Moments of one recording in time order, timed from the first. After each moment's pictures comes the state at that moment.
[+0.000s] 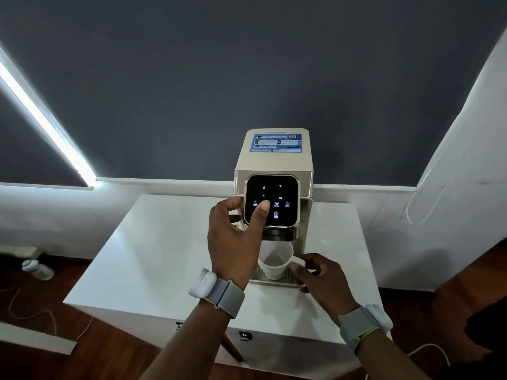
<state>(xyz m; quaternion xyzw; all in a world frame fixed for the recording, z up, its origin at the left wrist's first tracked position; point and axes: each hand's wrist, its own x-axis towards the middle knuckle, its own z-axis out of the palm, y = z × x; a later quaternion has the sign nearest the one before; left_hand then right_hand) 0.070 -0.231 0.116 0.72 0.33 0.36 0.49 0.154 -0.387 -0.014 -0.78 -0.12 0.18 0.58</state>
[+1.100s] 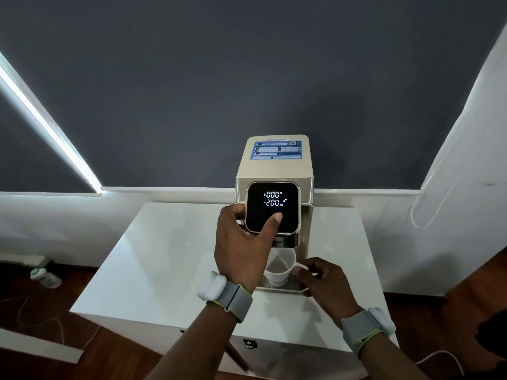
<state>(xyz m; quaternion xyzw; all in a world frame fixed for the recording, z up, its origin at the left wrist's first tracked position) 0.078 -0.239 0.120 0.77 0.35 0.33 0.43 0.156 -0.385 -0.007 -0.77 -0.11 0.19 0.60</state>
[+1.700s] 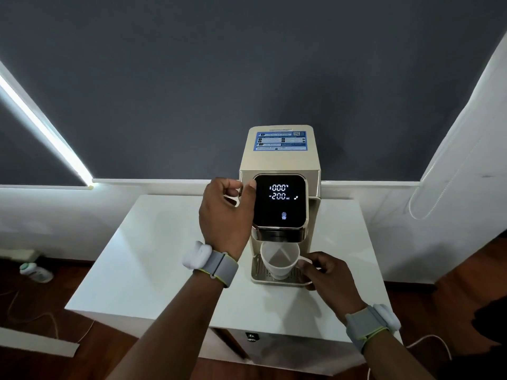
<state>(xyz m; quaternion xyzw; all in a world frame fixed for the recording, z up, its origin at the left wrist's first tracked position) 0.094 -0.191 0.134 0.76 0.31 0.39 0.41 0.151 -0.382 -0.006 -0.78 -0.10 0.18 0.59</state>
